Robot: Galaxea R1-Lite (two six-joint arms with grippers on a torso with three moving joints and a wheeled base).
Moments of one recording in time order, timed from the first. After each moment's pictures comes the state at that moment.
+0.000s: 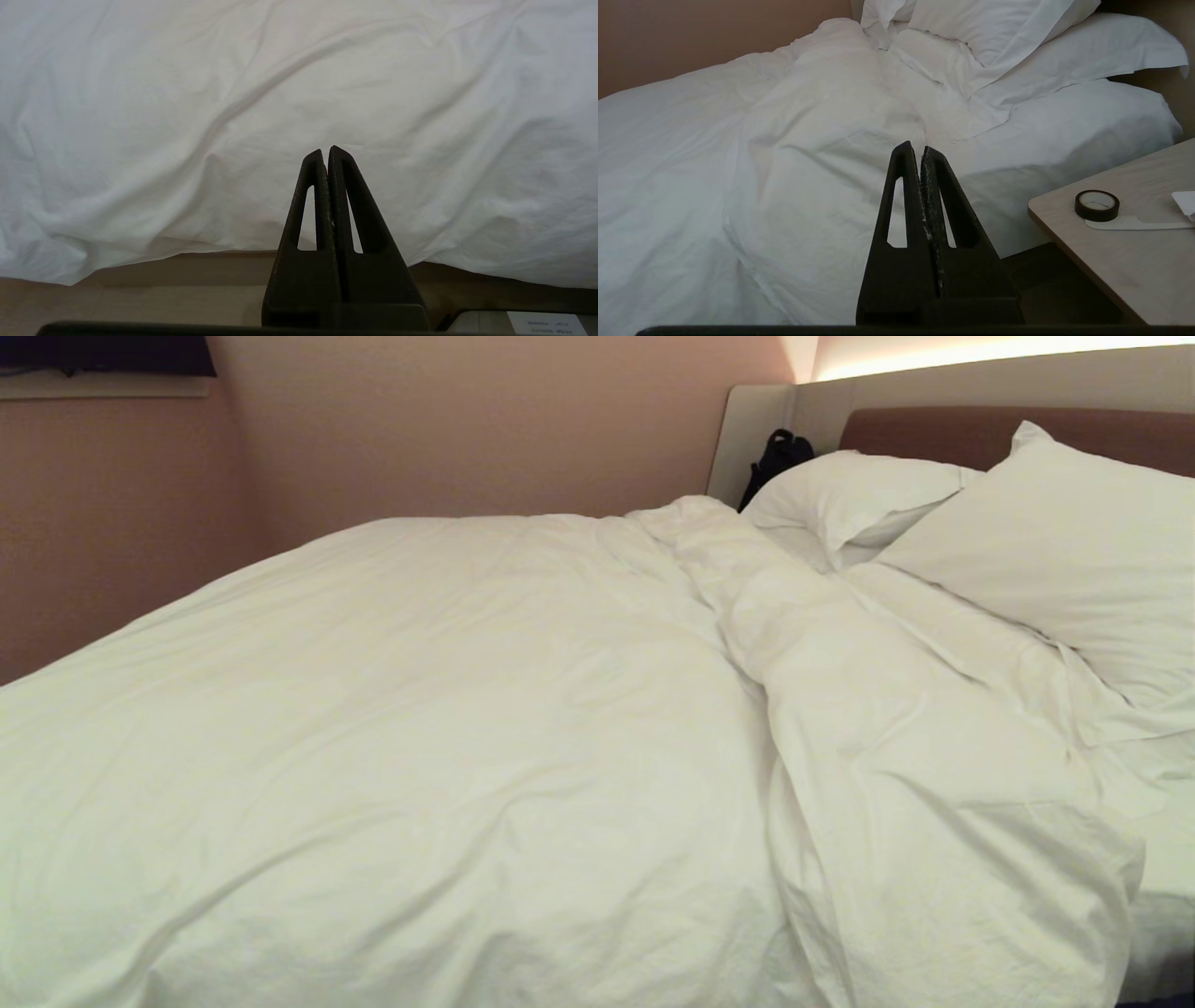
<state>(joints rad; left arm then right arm) 0.01 0.00 -0.03 0.08 0.00 0.01 0.01 0.00 -0.70 0.55 -0.24 0.17</state>
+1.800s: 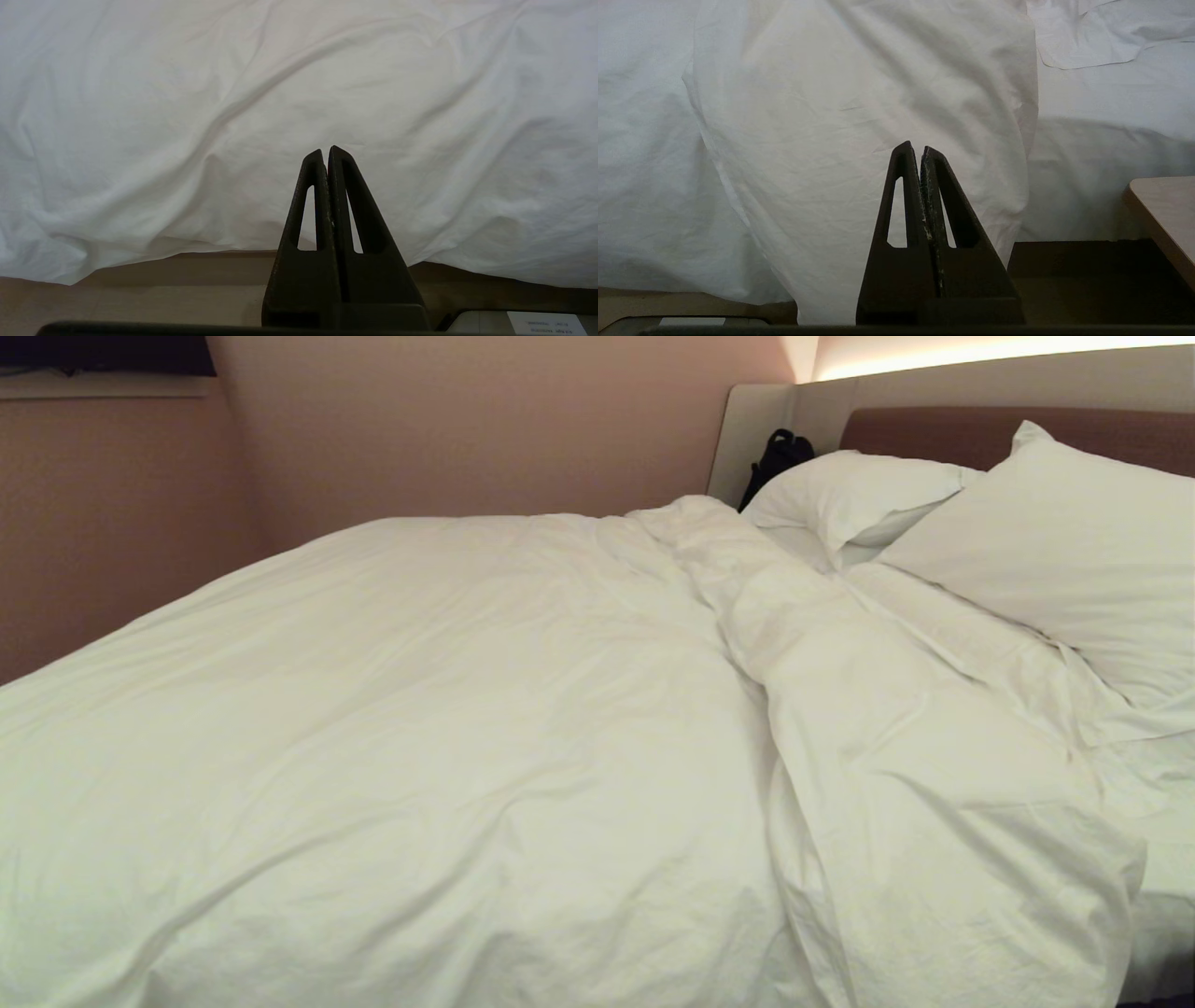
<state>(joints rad) 0.01 0.00 -0.03 0.08 0.00 0.01 0.01 0.00 0.00 0.00 0.00 -0.01</state>
